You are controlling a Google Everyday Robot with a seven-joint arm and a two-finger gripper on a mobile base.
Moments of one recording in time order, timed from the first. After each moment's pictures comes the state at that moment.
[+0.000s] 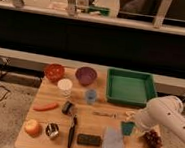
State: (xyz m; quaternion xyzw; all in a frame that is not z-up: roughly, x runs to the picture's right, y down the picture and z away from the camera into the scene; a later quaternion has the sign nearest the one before) arm 0.241 0.218 0.724 -0.29 -0.10 0.00 0.95
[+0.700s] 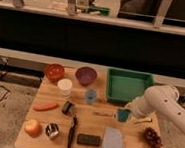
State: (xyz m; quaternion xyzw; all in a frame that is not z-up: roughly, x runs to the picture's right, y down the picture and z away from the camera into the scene) arm 0.225 0.170 0.748 -0.27 -0.12 0.01 0.96
